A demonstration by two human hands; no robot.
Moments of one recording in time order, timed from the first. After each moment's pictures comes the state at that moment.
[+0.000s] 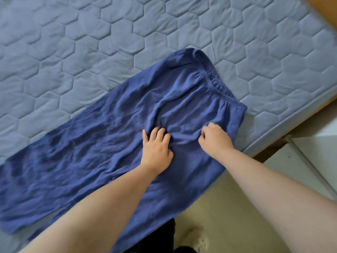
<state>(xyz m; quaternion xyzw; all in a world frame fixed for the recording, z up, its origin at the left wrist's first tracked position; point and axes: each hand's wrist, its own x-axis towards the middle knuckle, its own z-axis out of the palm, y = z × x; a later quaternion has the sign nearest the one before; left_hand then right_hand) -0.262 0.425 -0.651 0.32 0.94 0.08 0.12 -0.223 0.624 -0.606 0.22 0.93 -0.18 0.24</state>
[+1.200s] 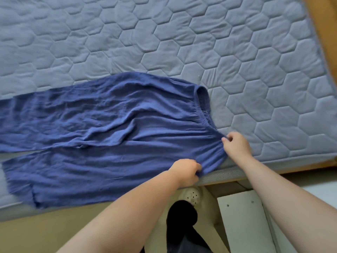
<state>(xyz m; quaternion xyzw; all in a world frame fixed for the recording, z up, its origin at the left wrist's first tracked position) -0.195 0.628 -0.596 0.23 0.84 0.21 0.44 -0.243 0.819 -0.608 0.25 0.90 -0.25 0.26</state>
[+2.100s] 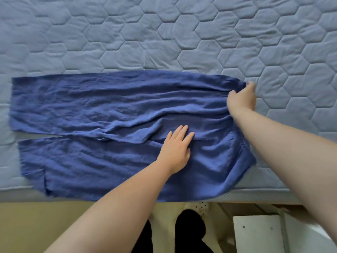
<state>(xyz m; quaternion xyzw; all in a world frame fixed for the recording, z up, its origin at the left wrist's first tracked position) -0.235 0.526 -0.626 0.11 0.95 0.20 0.21 -0.400 0.701 -0.601 0.27 0.91 -0.31 0.07</state>
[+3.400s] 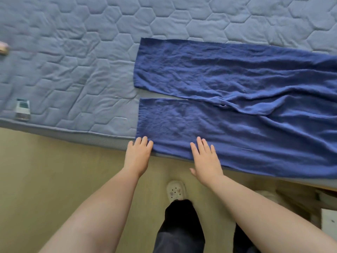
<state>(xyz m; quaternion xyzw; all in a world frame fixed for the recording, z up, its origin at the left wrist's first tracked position) 0.013 0.114 -0.628 -0.04 0.97 -0.07 0.22 -0.052 0.342 -0.616 -0.29 0.89 0.04 0.34</state>
